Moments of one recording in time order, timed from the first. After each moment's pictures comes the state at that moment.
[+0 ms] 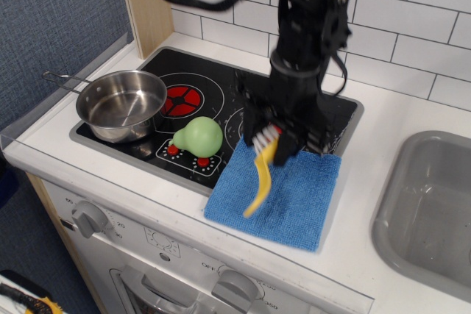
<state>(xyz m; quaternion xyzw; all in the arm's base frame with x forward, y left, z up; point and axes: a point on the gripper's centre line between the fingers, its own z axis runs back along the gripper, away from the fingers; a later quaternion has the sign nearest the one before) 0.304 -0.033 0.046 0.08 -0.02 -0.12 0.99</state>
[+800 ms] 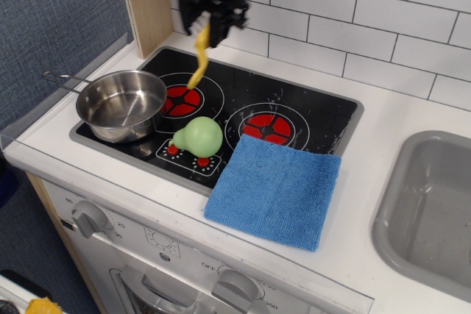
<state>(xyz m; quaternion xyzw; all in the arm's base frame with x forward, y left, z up) 0.402 0.113 0.067 0.10 -0.08 -0.04 0.99</state>
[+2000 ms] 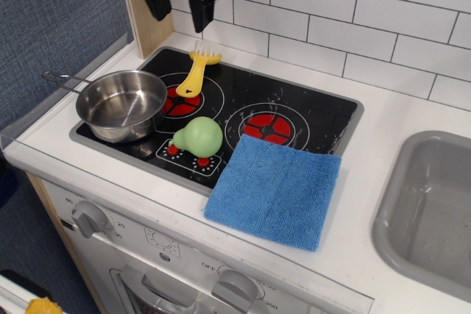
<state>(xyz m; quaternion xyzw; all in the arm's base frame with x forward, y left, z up) 0.389 0.130 0.089 0.01 -0.10 -0.01 0.99</state>
